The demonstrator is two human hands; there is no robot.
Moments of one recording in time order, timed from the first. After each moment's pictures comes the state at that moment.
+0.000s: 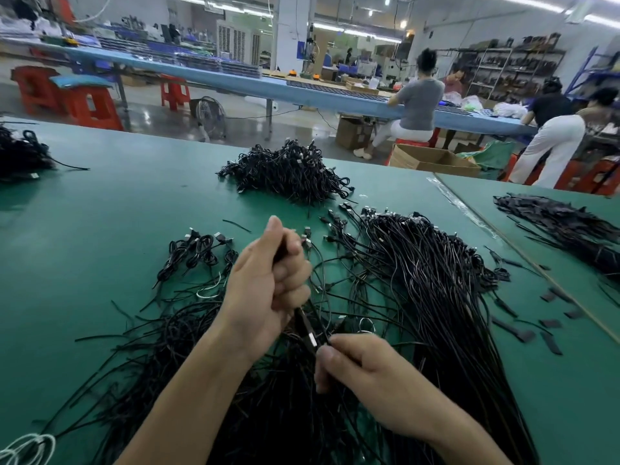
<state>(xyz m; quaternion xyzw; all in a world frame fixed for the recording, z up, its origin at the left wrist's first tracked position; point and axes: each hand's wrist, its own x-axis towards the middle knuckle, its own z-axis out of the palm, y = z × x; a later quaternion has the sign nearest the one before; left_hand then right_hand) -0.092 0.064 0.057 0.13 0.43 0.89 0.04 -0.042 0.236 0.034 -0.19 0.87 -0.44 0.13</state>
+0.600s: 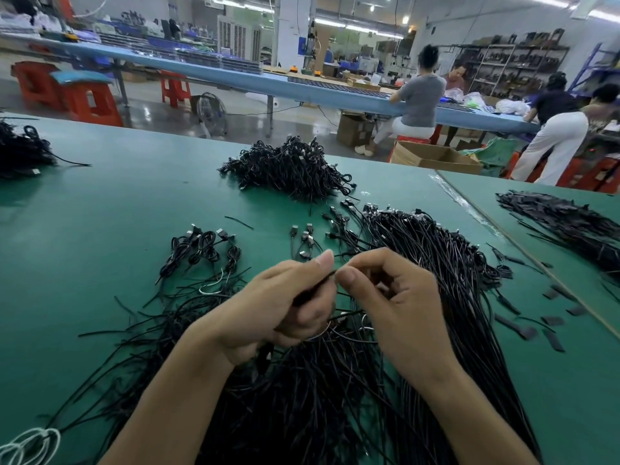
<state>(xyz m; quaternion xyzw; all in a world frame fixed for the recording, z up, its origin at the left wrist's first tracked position) -0.085 0.049 0.062 0.27 0.60 0.71 0.23 -0.066 0.223 0.062 -0.20 0.78 -0.55 -0.20</state>
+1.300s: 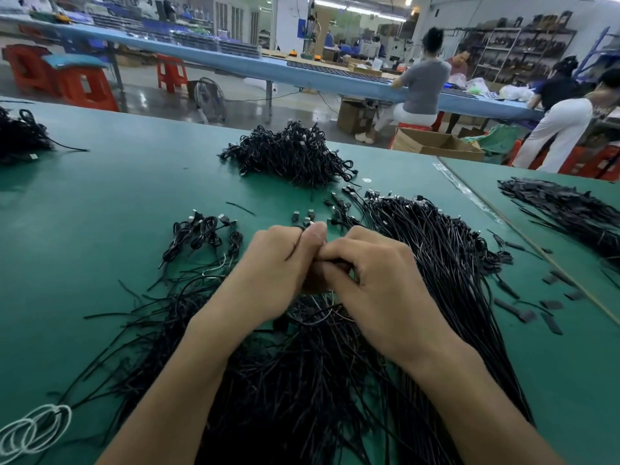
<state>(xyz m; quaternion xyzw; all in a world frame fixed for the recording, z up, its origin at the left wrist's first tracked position) -0.094 0.051 0.058 0.19 0.81 0.54 -0.10 -0.061 0.207 0.078 -0.24 0.90 -0.32 -0.20</state>
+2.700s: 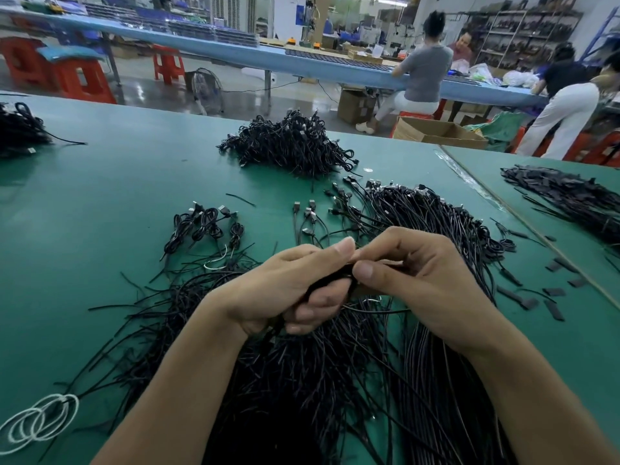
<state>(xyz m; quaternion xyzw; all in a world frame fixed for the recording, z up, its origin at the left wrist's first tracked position) -0.083 0.052 0.055 0.31 0.59 0.68 0.31 -0.058 0.246 0.076 -0.25 0.73 -0.64 0.00</state>
